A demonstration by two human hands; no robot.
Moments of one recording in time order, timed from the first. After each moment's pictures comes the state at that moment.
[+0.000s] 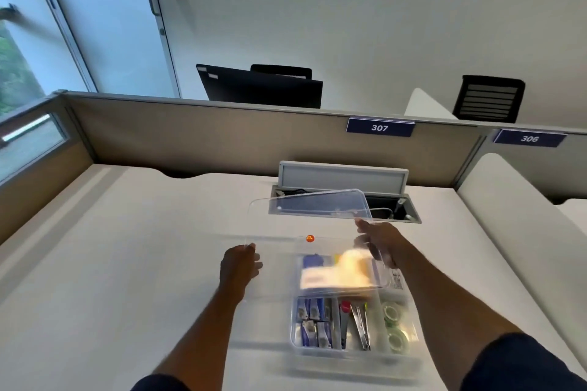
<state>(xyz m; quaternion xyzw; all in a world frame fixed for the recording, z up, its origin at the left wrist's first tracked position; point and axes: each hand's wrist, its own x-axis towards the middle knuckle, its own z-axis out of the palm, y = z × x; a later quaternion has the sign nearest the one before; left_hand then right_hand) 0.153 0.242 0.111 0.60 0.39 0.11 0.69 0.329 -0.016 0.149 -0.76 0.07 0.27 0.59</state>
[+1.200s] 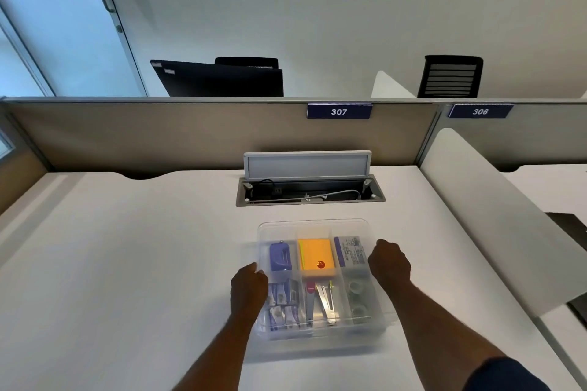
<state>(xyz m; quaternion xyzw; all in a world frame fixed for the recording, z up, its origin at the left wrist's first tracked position) 0.153 0.130 0.076 0.81 0.36 0.02 0.46 0.279 -0.120 0.102 -0.99 0.05 0.05 0.15</state>
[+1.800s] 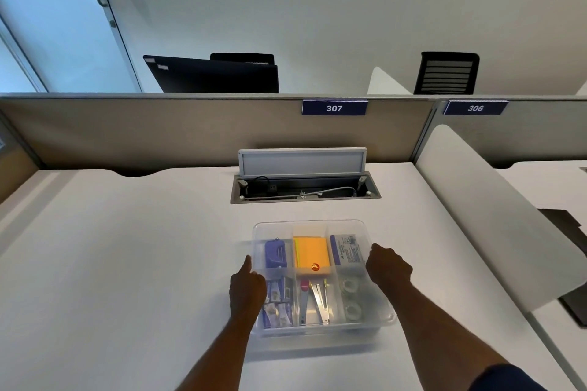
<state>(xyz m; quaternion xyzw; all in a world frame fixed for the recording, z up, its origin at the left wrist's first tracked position) 0.153 0.119 0.065 0.80 0.36 0.06 0.48 0.275 -0.131 0.094 -0.99 0.03 0.11 0.06</state>
